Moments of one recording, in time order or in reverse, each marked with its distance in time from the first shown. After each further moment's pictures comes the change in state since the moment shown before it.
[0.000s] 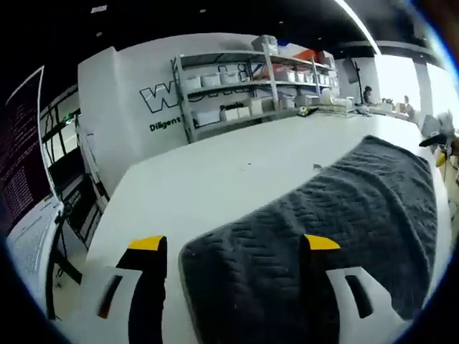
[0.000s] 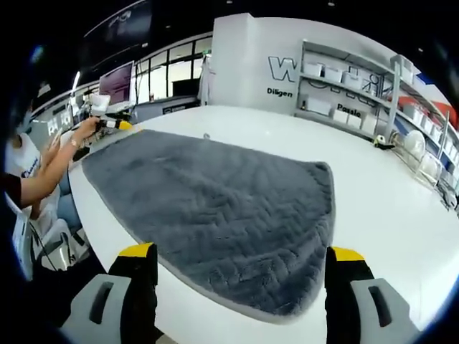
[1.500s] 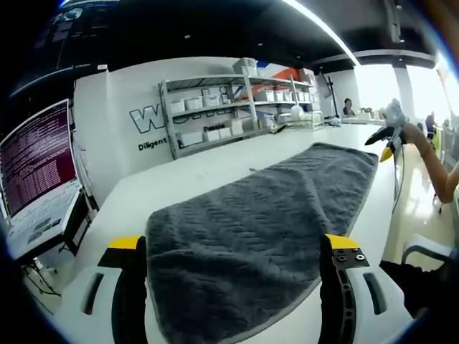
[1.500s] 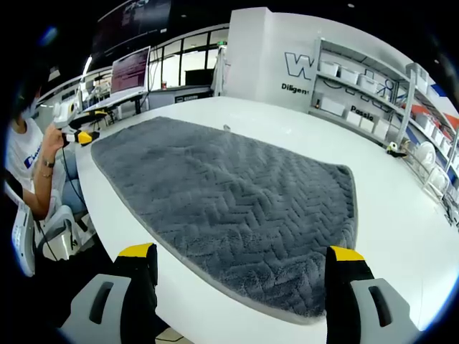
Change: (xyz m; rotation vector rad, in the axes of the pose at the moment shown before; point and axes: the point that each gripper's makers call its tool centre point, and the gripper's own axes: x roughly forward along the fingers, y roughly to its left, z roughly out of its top) left arm -0.129 -0.093 -0.041 0.001 -0.113 -0.059; right arm 0.008 0.035 0.000 -0.065 0.047 0.043
